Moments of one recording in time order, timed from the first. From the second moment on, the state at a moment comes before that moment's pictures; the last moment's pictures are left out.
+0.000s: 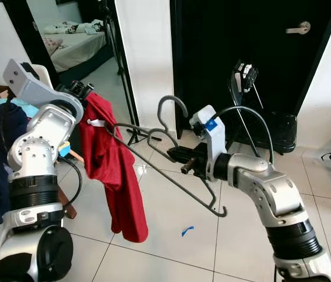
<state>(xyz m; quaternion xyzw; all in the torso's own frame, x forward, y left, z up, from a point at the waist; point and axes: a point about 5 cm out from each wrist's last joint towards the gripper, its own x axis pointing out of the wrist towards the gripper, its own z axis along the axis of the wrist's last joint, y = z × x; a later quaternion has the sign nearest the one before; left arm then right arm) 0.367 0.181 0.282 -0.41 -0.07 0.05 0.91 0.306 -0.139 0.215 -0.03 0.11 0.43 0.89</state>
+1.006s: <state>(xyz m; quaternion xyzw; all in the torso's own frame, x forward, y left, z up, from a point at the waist) 0.367 0.182 0.281 -0.40 -0.07 0.05 0.91 0.278 -0.127 0.224 0.00 0.07 0.55 0.83</state>
